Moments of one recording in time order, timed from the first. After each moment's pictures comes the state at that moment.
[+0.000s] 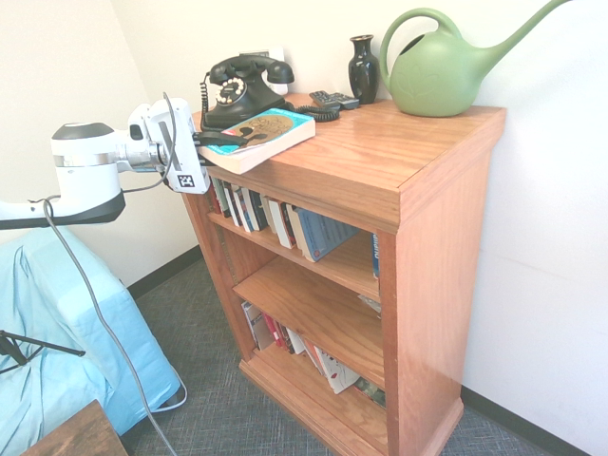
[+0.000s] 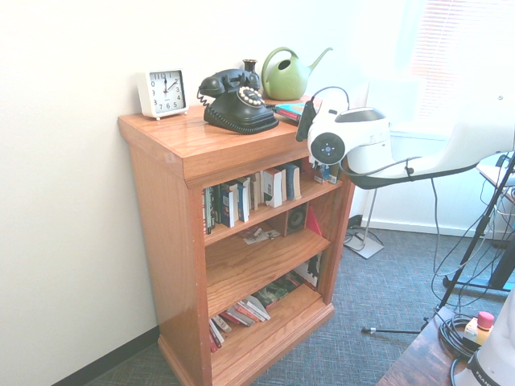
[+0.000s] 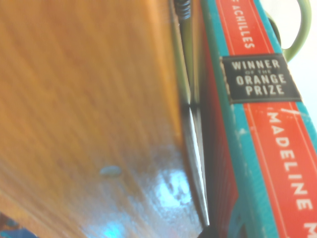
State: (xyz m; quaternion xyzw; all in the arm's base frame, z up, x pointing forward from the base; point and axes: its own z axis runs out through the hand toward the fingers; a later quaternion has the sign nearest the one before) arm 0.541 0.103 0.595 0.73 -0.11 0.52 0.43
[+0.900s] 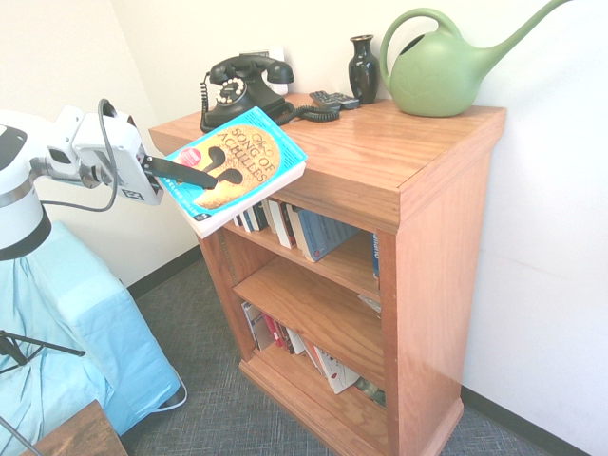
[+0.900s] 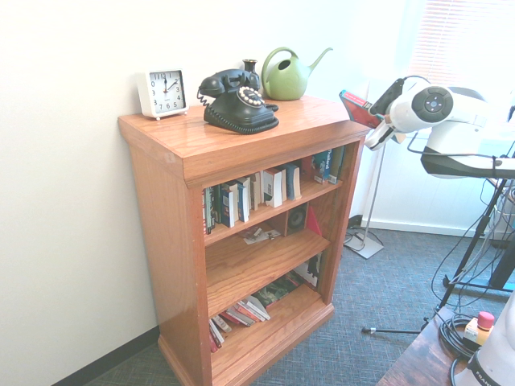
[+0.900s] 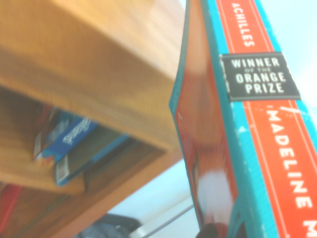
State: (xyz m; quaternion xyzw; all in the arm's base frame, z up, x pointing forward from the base) arm 0.386 -0.033 0.638 0.78 -0.30 0.50 0.24
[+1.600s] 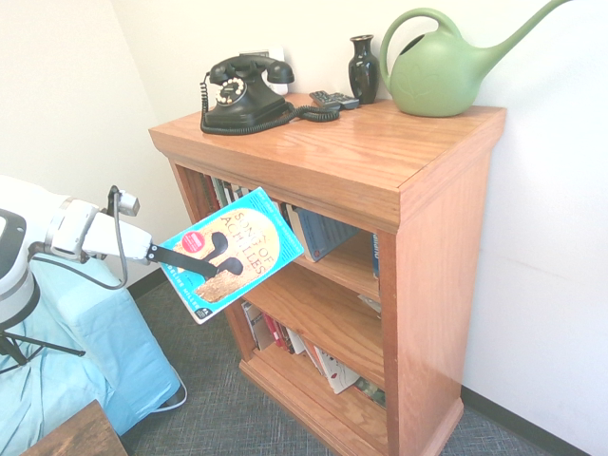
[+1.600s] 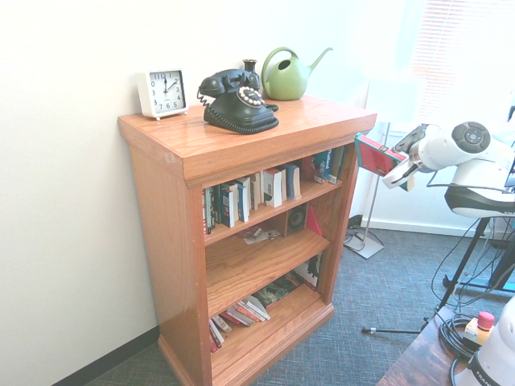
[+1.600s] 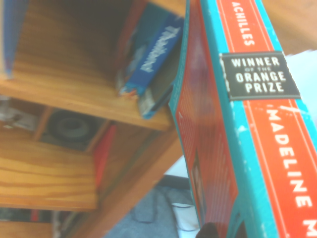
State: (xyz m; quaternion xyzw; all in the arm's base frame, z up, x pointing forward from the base) arm 0.351 -0.059 0.540 0.82 -0.33 0.45 0.13
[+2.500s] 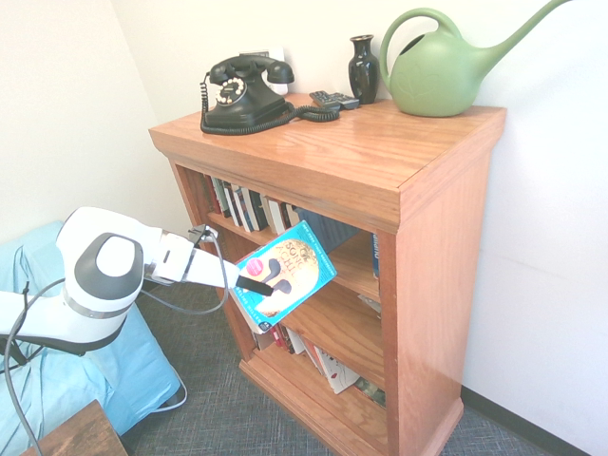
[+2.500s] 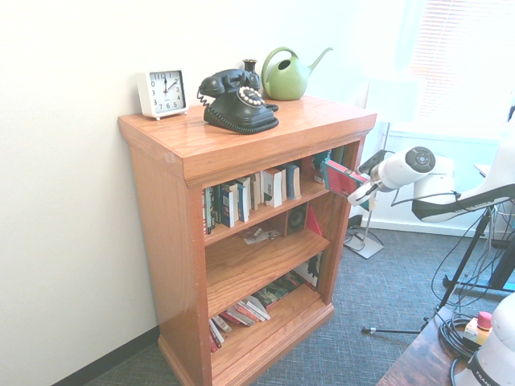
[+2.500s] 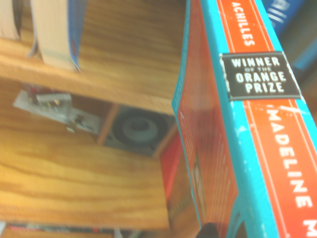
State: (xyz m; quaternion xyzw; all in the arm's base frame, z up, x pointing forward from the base) arm 0.458 -0.065 0.441 0.85 -0.32 0.42 0.07
